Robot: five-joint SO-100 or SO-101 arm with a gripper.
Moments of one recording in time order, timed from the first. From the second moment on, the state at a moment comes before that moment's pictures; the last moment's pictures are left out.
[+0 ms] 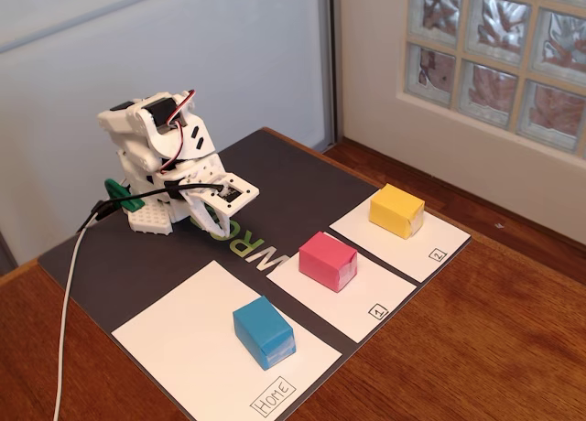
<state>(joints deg) 6.3 188.3 170.9 82.9 84.3</state>
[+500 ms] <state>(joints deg) 2.2 188.3 170.9 82.9 86.0</state>
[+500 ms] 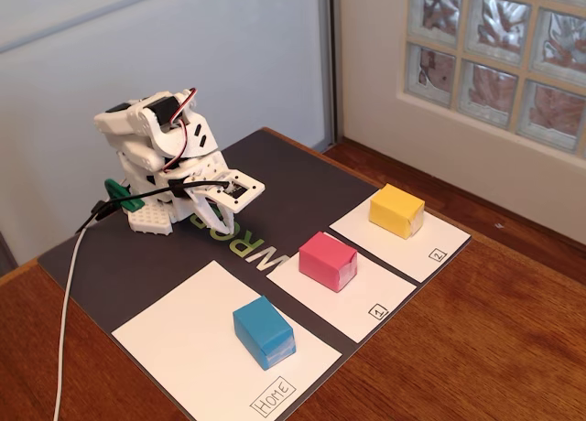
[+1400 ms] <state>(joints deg) -7.7 134.5 117.8 80.9 86.5</state>
